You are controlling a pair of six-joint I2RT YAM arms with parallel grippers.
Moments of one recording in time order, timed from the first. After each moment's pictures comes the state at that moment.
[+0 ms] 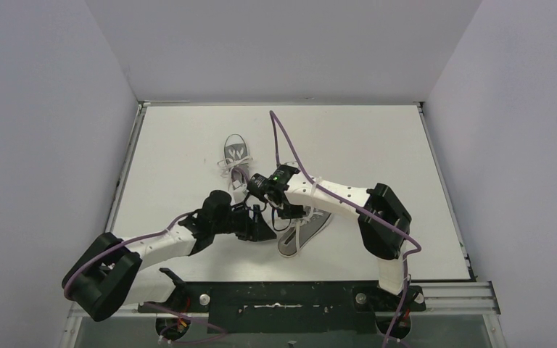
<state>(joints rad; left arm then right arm) -0.66 1.24 0.38 0.28 0.51 -0.70 1.01 1.92 1.55 -1.21 0.49 0.98</state>
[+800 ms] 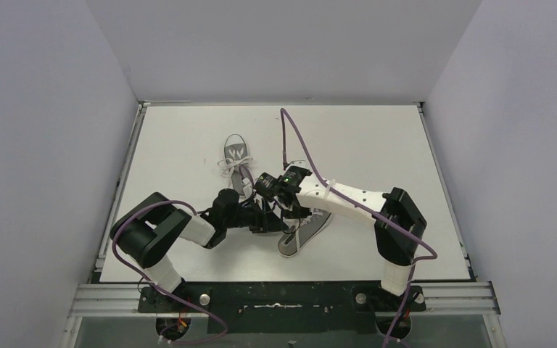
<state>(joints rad) -0.65 1.68 0.39 0.87 0.62 -0.91 1.00 1.82 1.47 -1.17 0.49 0.98</state>
